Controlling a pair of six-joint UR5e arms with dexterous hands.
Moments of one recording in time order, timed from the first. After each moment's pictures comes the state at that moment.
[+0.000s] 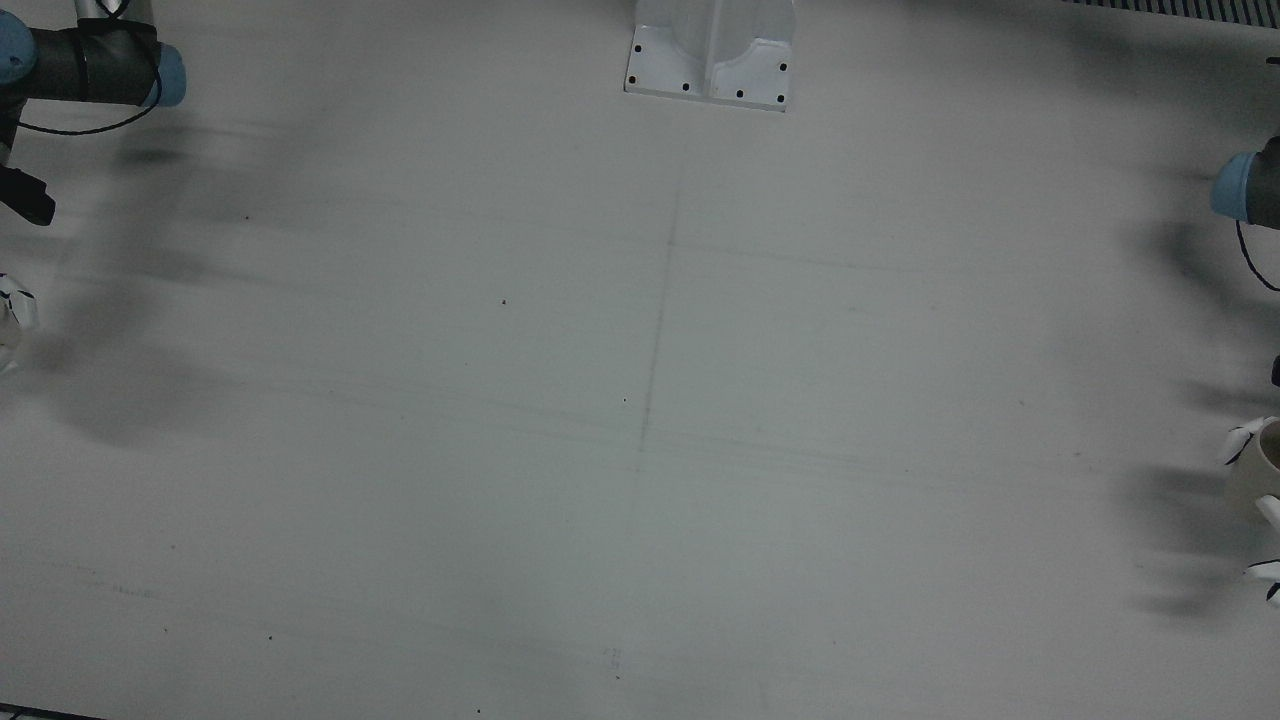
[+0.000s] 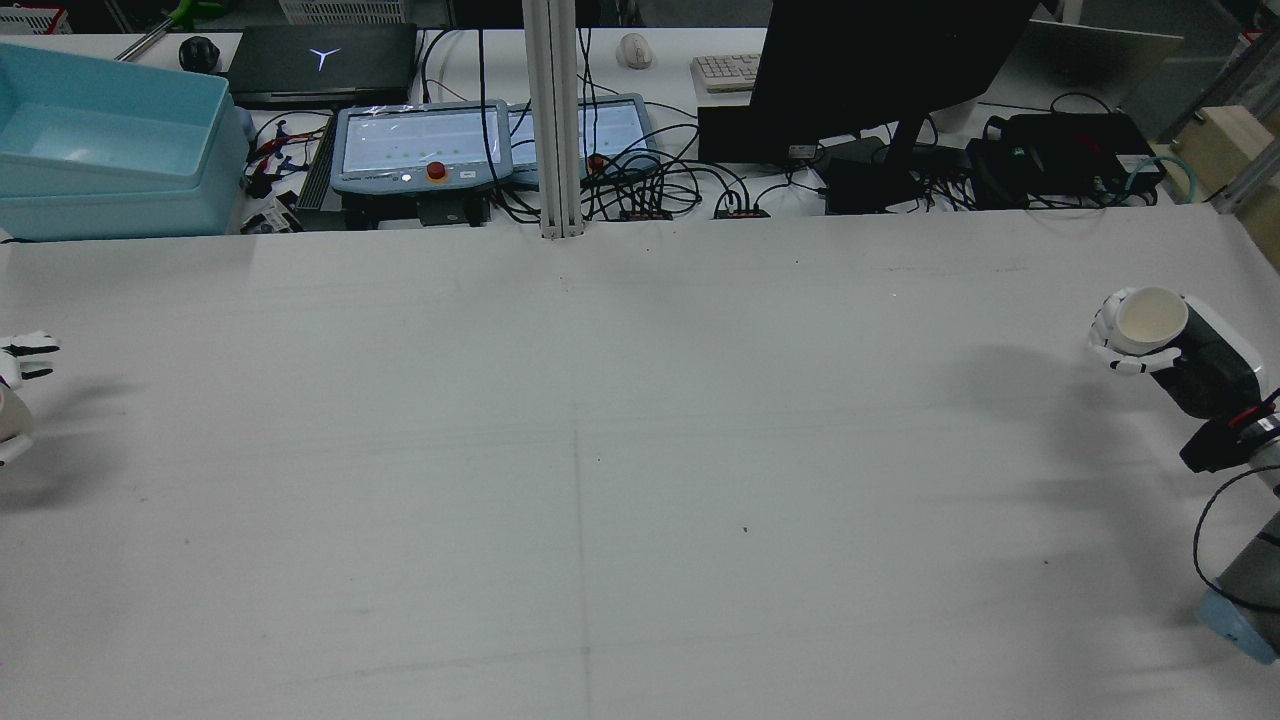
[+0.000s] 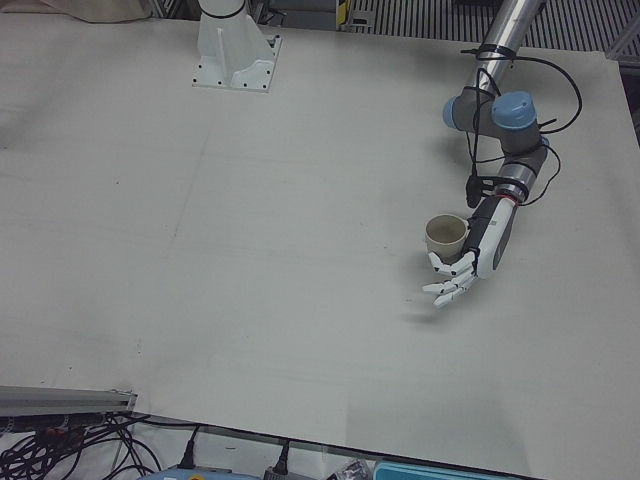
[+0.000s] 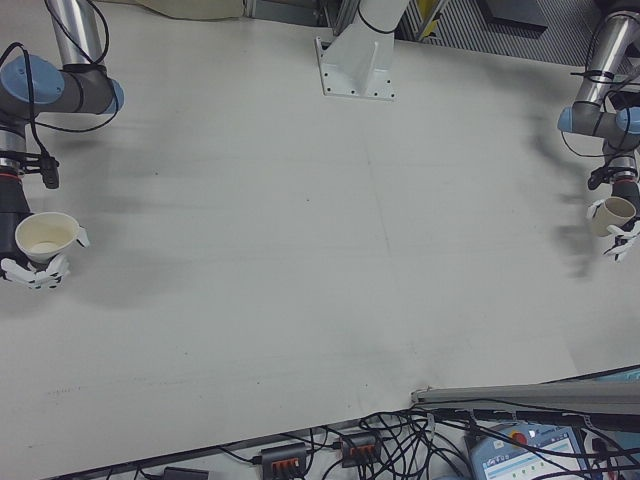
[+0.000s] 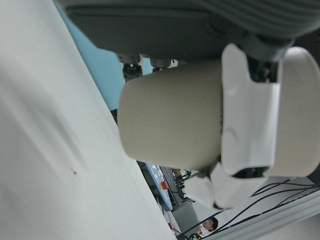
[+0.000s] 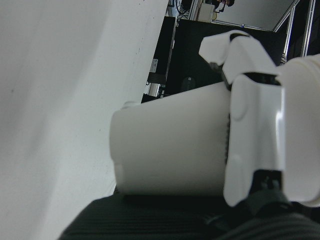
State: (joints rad) left arm -0.90 -1.47 -1.42 -0.55 1.20 0.55; right arm 1.03 -1.55 1.22 -2.76 -1.18 -0.23
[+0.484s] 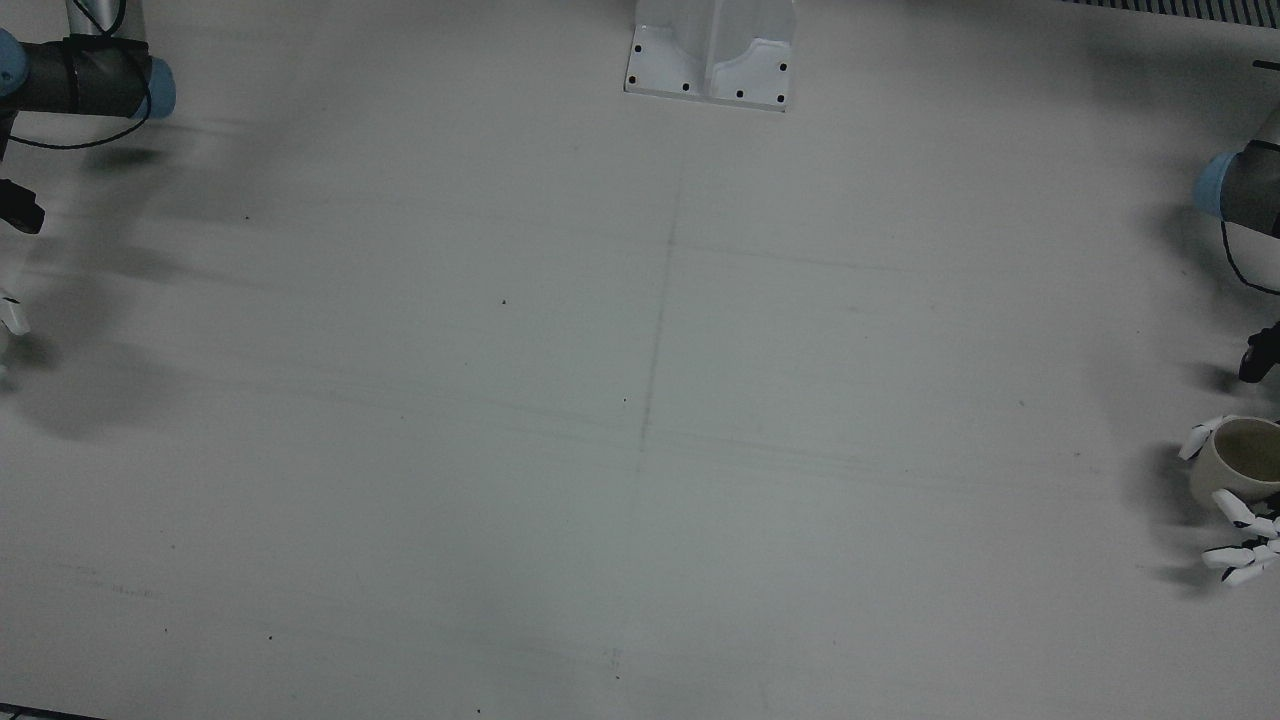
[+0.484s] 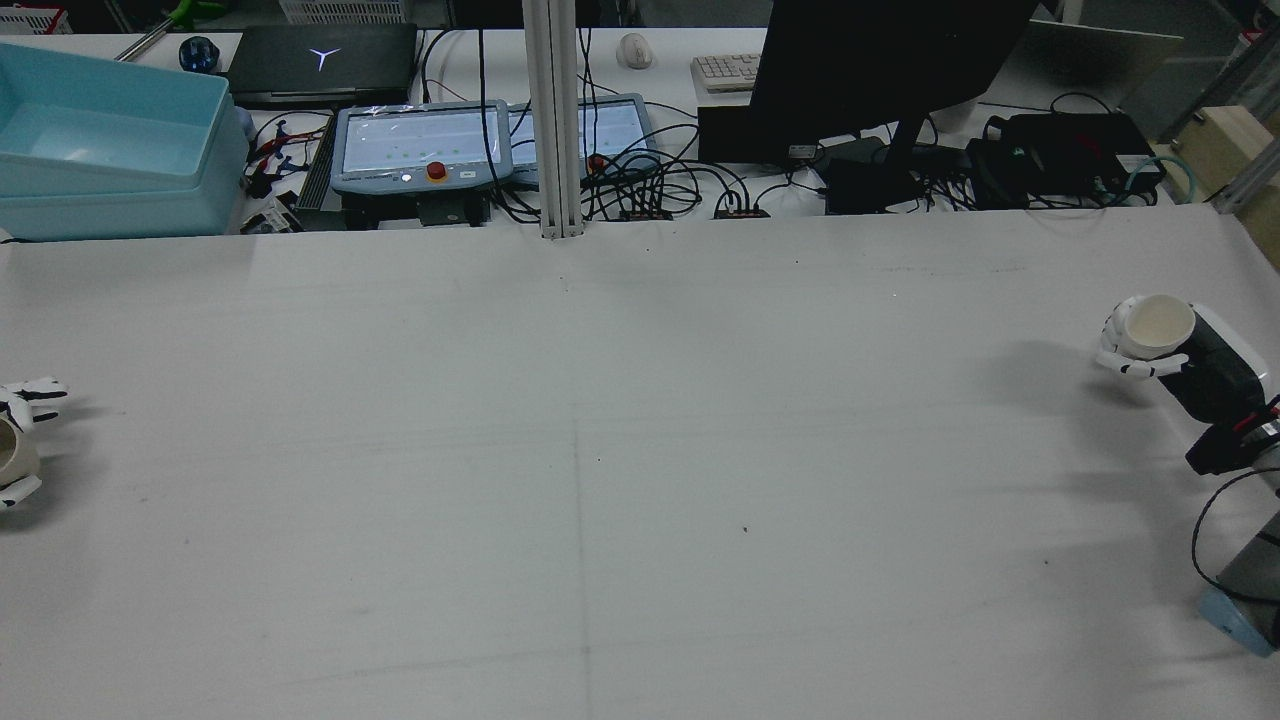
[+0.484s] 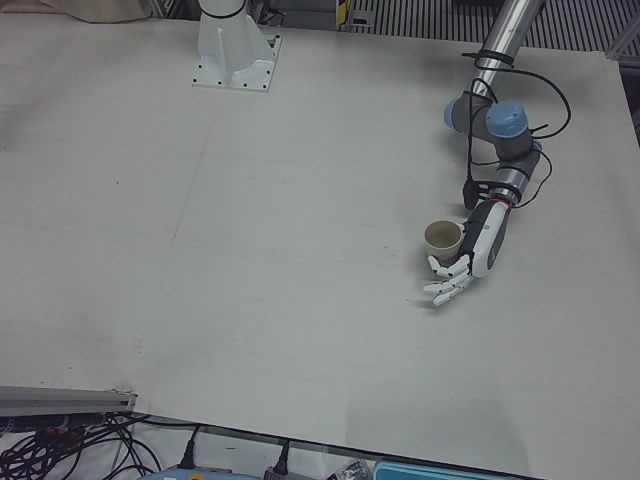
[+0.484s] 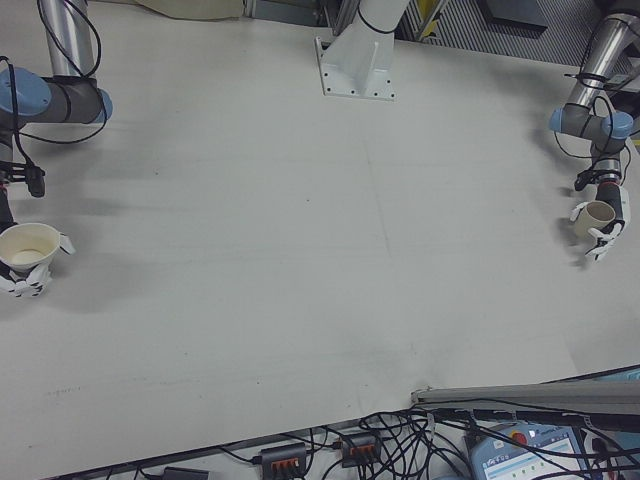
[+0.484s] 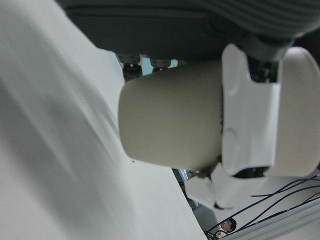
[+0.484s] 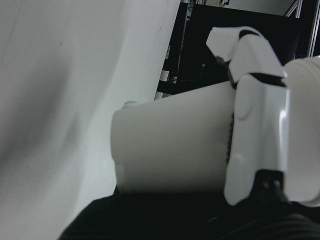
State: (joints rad) left arm -0.82 -1.47 -1.34 -0.58 1.13 0.57; right arm 1.04 -1.50 1.06 -2.68 -1.18 -0.23
